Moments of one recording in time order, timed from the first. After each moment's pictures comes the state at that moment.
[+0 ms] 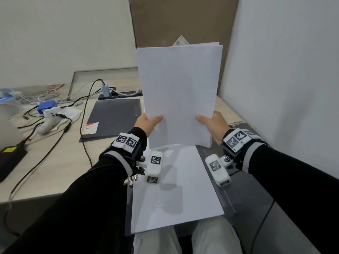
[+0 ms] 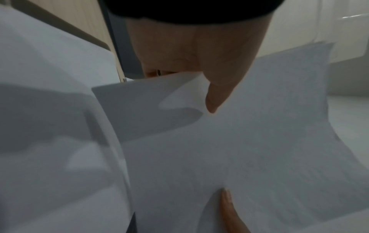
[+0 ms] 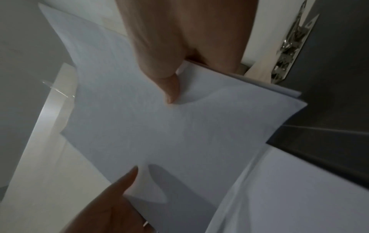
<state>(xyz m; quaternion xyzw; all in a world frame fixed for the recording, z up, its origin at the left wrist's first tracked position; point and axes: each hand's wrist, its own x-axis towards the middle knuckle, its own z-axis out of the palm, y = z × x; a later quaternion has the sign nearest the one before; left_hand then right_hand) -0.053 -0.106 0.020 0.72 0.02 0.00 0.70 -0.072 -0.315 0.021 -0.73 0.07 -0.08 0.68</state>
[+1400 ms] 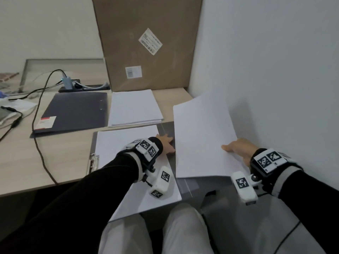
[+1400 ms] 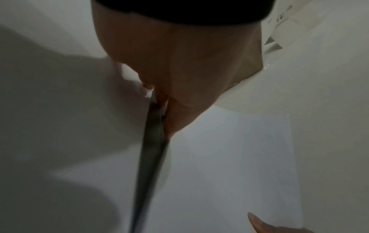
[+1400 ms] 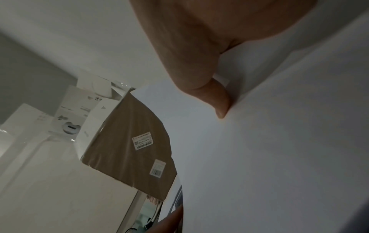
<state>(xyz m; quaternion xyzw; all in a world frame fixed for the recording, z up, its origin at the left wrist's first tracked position) -0.091 -0.243 -0.019 0.95 -0.17 -0.26 0.07 -0.173 -0.470 -0.009 -0.83 0.32 0.05 0.45</state>
